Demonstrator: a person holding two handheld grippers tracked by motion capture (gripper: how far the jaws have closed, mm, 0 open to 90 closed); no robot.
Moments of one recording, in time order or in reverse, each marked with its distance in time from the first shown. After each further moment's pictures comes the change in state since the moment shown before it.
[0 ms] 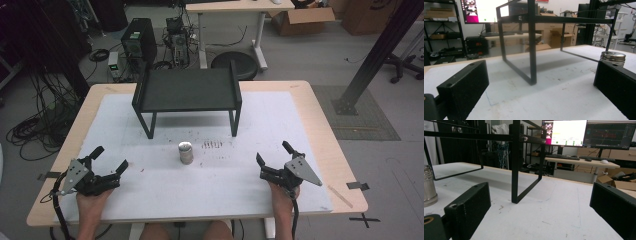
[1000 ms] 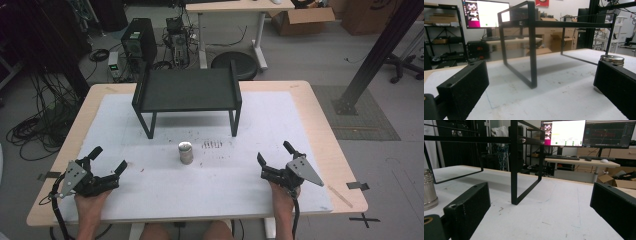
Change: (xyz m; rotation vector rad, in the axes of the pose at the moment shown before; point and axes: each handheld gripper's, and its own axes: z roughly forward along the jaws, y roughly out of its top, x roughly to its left) left arm -0.001 -0.001 -0.003 -0.032 -0.001 0.008; right arm -0.002 0.000 -0.001 -0.011 -0.003 0.026
